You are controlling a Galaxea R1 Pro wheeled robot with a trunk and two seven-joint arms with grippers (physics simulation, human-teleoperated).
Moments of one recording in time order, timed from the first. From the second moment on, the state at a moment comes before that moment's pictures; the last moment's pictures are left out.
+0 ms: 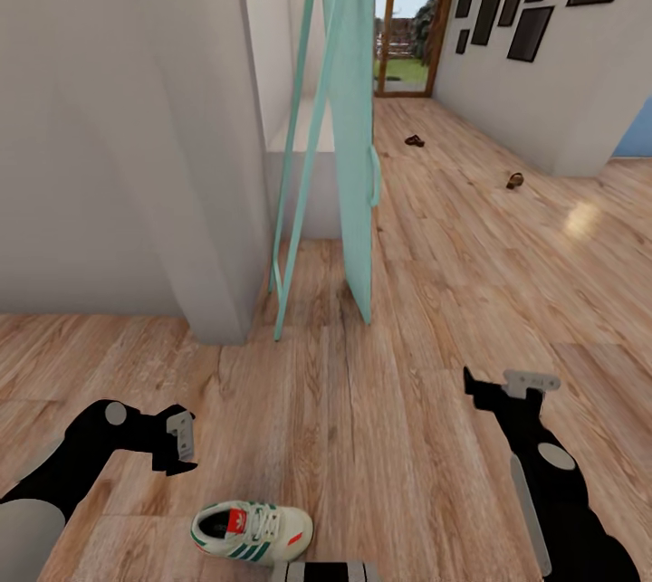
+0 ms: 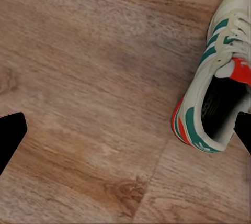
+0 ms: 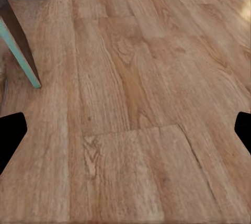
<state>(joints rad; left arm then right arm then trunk) -0.61 0.30 -0.01 -0.86 -0.80 -0.02 -1.09 -0.27 0.01 -0.23 -1.50 0.08 0.31 0.01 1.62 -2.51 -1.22</state>
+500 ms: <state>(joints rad) -0.61 0.30 -0.04 -0.86 -0.80 -0.02 -1.07 -0.27 0.00 -0.23 -1.50 0.01 0.31 0.01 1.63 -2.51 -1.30</state>
